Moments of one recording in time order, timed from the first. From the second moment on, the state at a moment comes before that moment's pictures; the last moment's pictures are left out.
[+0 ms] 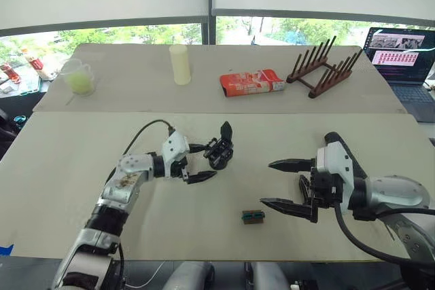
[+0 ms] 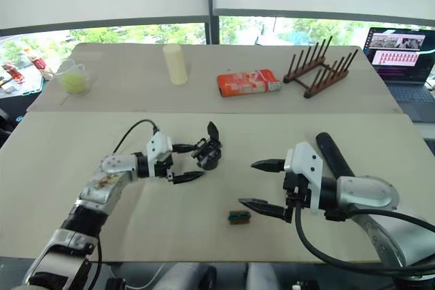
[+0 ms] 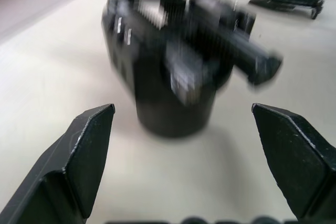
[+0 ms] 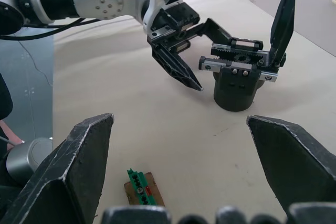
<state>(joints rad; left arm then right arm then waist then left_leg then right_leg) -0.50 0.45 -0.18 0.34 -0.23 -0.02 -1.14 -0.03 -0.85 -0.14 -0.67 0.69 0.62 0.91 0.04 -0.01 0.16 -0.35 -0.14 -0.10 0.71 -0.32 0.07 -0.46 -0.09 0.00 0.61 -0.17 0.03</state>
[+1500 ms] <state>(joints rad) -0.40 0.22 -0.17 0.11 -0.12 0.36 -0.61 -0.02 -0.85 -0.13 -0.72 0.72 0.62 0.83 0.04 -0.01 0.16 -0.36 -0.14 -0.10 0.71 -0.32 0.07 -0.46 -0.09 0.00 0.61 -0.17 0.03</state>
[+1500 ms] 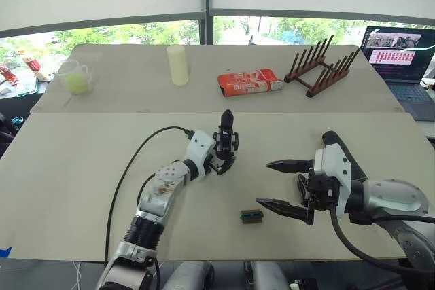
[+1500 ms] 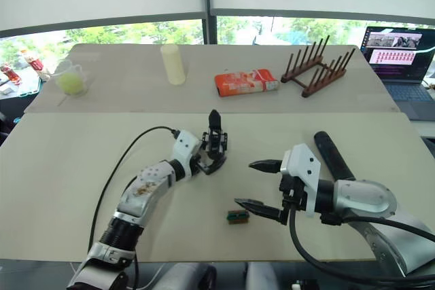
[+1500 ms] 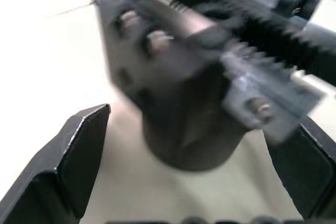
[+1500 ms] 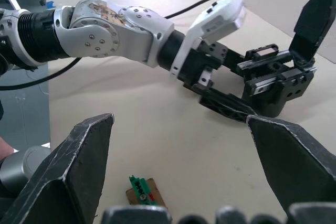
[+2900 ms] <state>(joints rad) -0.49 0.16 -0.18 0.38 -0.12 0.01 -1.00 0.13 -0.85 -0.31 -0.74 0.69 0.64 0.75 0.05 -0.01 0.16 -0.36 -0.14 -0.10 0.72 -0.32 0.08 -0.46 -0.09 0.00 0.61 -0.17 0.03</state>
